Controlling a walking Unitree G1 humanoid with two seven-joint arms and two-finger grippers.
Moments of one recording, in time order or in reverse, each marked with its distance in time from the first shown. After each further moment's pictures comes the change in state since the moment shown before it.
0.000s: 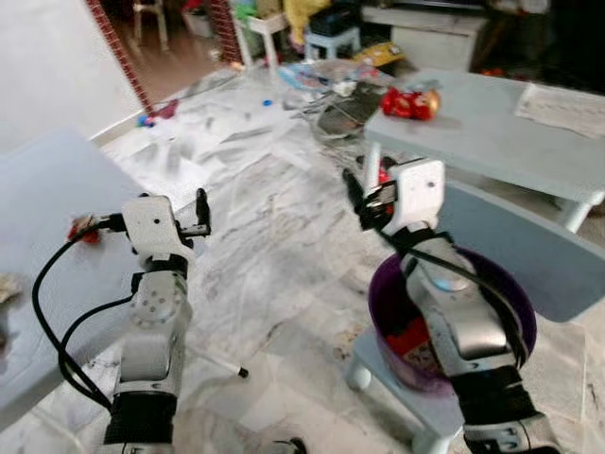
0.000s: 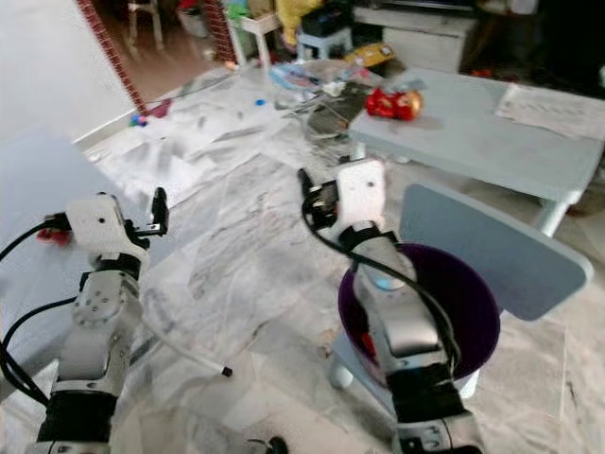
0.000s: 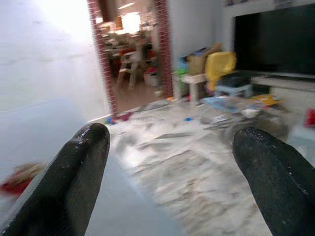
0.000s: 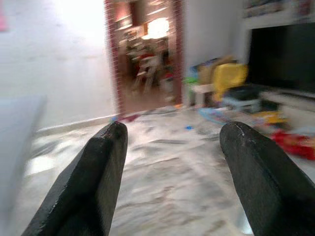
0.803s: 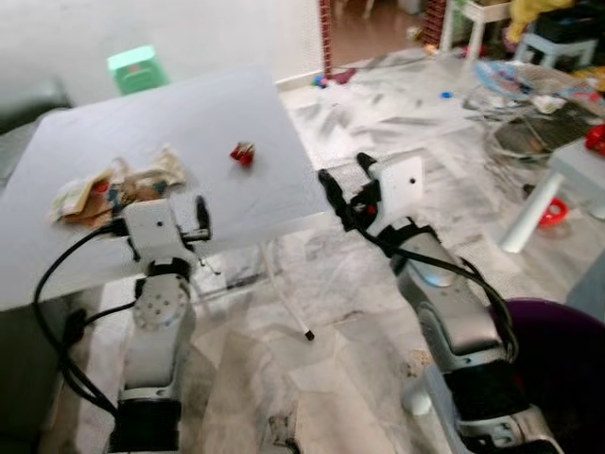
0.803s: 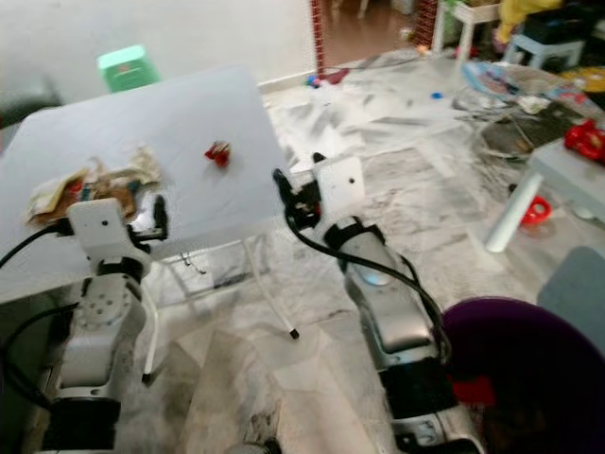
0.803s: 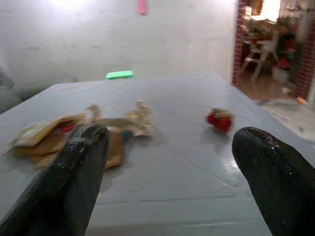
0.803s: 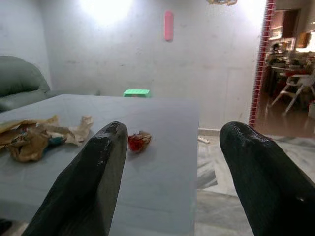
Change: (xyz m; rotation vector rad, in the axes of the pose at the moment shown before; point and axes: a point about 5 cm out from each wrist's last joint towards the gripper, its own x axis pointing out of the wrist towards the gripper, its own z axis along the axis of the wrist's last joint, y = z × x) left arm -0.004 -0.011 -0.002 -0.026 0.040 0.045; right arm 0.002 0.000 0.008 -0.029 -0.025 0.094
